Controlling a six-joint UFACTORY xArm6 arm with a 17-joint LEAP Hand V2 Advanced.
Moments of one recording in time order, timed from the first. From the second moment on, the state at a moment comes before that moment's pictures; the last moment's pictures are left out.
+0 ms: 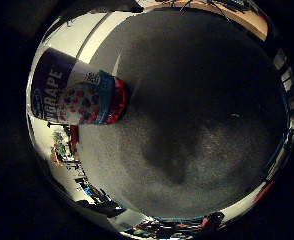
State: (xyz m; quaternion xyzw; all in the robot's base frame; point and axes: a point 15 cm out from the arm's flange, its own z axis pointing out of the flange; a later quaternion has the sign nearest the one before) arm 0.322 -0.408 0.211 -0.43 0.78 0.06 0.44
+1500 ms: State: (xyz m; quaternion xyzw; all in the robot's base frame) arm 0.370 -0.326 0.275 -0.55 0.68 0.07 0.47
